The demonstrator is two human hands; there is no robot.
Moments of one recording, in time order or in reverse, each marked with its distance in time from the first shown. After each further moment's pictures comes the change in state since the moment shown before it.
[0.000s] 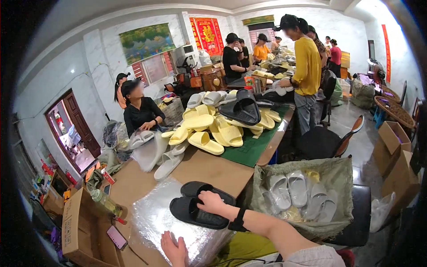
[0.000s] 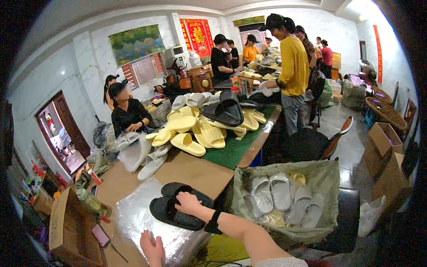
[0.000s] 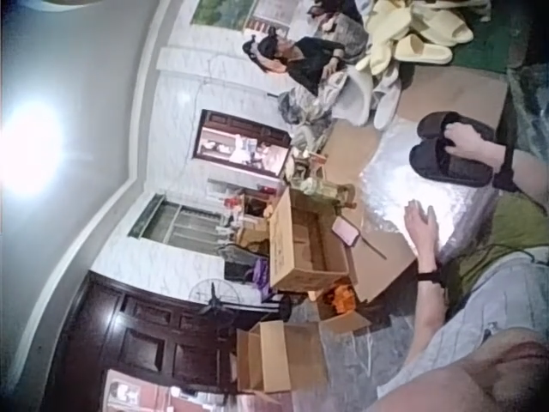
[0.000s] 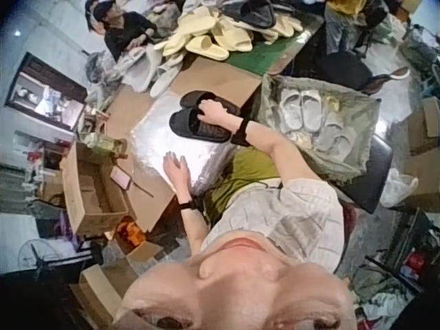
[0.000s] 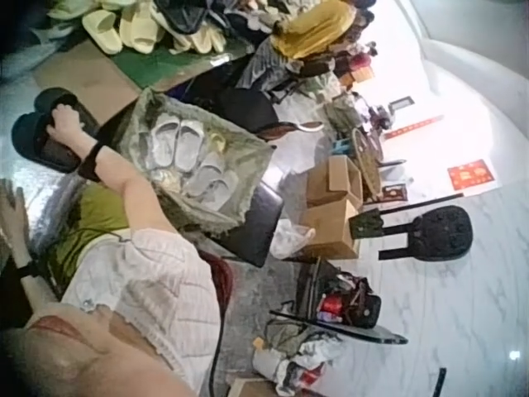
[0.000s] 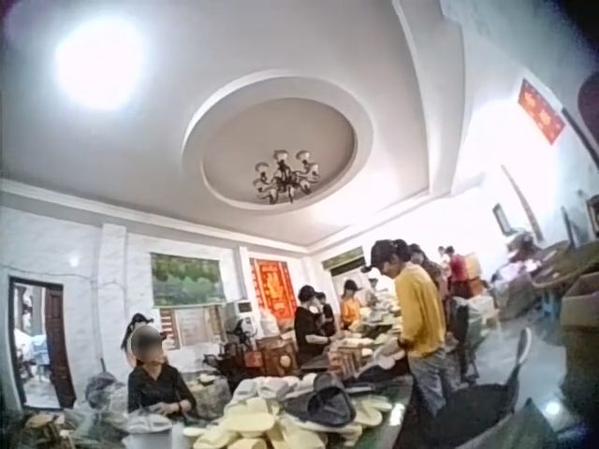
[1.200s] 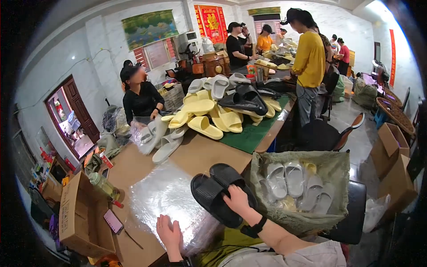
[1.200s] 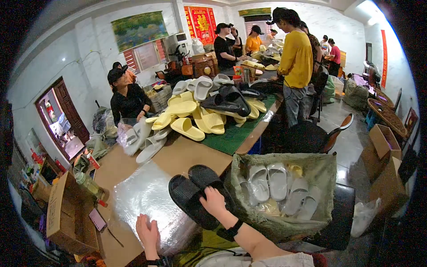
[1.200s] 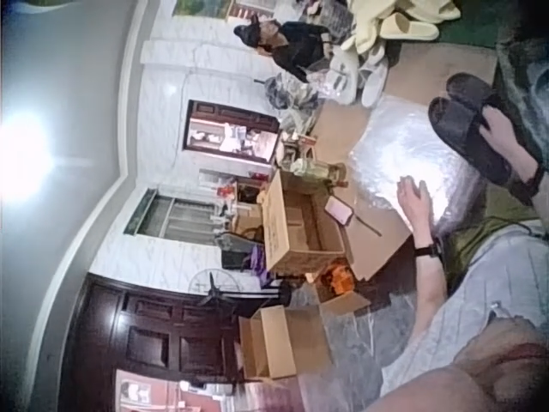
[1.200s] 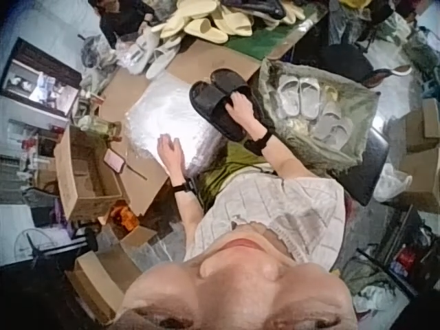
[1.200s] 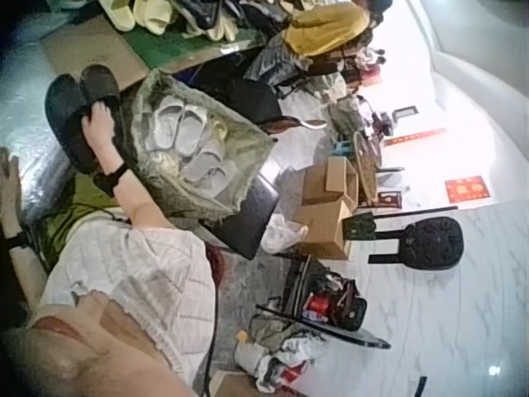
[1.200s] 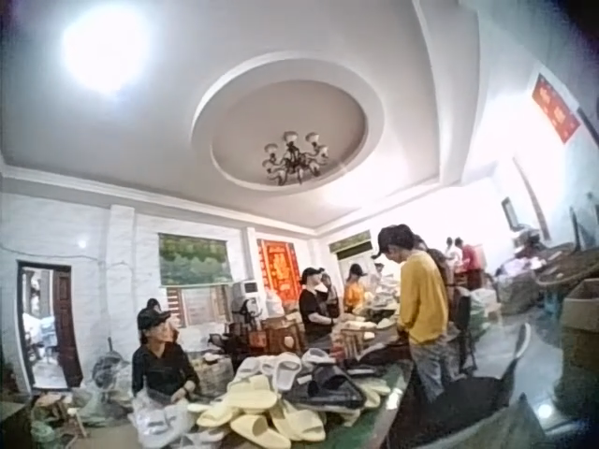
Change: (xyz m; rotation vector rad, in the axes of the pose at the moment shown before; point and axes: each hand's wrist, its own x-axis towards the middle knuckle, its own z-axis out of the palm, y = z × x) left_hand -0.004 -0.011 0.000 -0.034 0.033 0.028; right_hand -0.117 0.007 -0.023 -0.054 0.366 0.284
